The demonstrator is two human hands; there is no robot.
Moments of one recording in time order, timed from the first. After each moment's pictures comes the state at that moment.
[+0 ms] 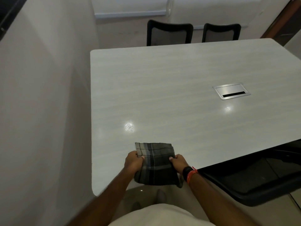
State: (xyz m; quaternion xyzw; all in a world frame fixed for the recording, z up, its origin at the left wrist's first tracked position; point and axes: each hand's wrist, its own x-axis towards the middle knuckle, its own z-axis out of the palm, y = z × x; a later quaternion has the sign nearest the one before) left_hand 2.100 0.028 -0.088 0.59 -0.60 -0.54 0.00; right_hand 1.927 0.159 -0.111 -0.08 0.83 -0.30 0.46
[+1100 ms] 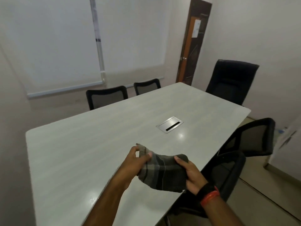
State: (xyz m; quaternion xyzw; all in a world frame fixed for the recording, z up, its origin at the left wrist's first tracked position) left_hand 1.978 0.047 0.155 0.24 -0.71 -0.66 0.00; right_hand 1.863 0.253 0.087 0.00 0.55 -0.76 0.34
